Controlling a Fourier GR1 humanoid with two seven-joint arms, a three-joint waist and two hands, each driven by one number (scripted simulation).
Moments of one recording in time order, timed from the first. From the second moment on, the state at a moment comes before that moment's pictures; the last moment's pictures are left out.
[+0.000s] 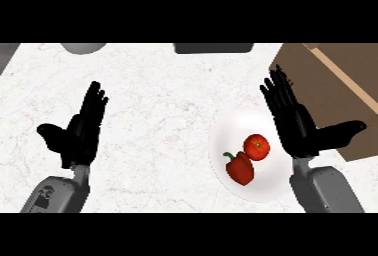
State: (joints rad) left arm -0.20 0.28 -0.22 -1.50 0.25 0.40 0.05; right arm -0.27 -0.20 0.19 -1.48 -0.41 -0.13 -0.06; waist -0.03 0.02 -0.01
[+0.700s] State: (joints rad) left arm -0.24 0.50 -0.29 -1.53 0.15 0.12 -0.08; right arm -0.37 -0.72 0.02 -1.45 -0.24 0.31 -0.33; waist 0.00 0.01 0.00
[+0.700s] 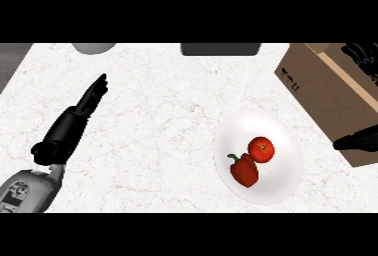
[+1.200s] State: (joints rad) left arm -0.23 0.52 -0.27 -1.53 0.15 0.05 -0.11; right arm -0.39 -0.86 0.14 -1.42 0.14 0.36 -0.63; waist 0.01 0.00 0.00
